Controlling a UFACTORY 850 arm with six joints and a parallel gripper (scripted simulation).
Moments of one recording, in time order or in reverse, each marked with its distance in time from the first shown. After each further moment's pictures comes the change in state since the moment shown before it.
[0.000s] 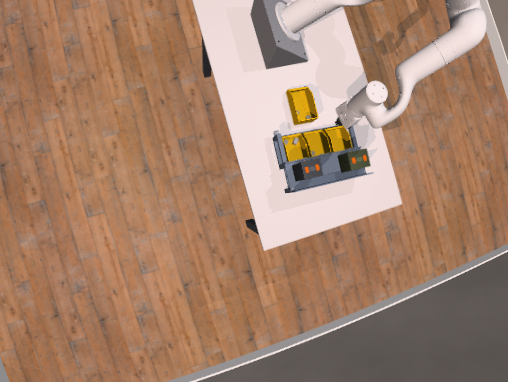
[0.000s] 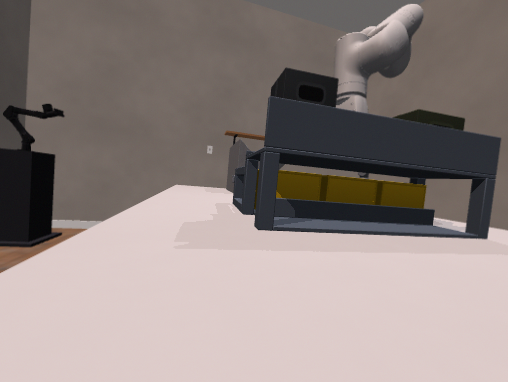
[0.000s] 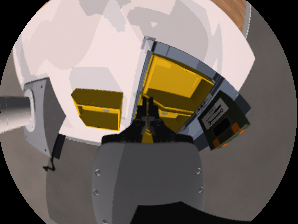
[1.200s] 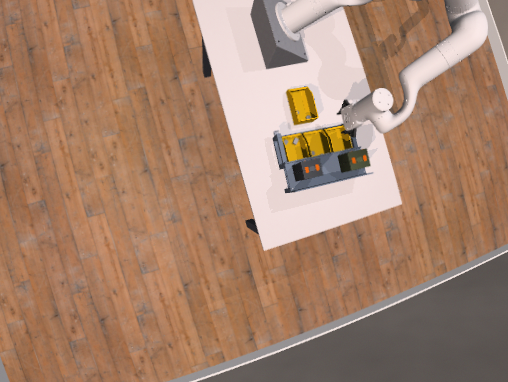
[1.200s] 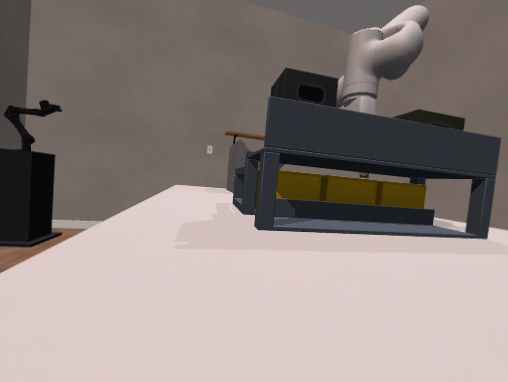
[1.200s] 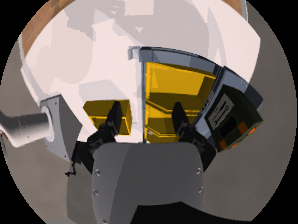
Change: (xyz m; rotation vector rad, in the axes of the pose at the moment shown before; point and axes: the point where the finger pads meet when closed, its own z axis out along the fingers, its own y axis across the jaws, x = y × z) arm 0.013 0.011 0.004 0.069 -0.002 0.233
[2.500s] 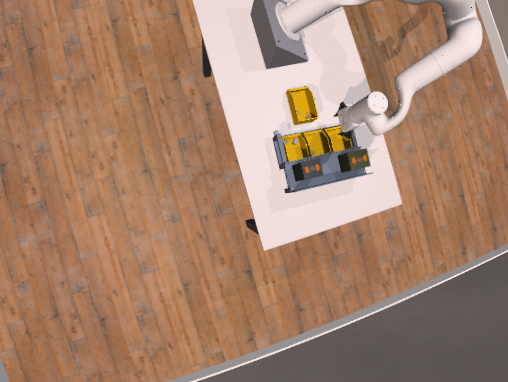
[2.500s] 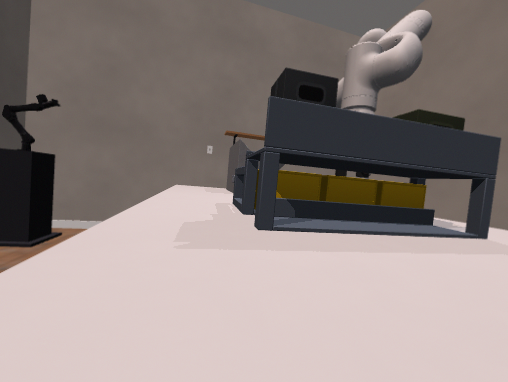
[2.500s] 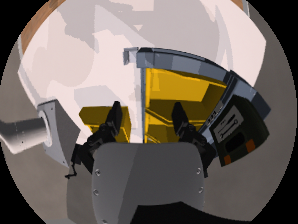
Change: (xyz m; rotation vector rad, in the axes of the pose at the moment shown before) arm 0.000 0.000 0.031 0.001 0.000 0.000
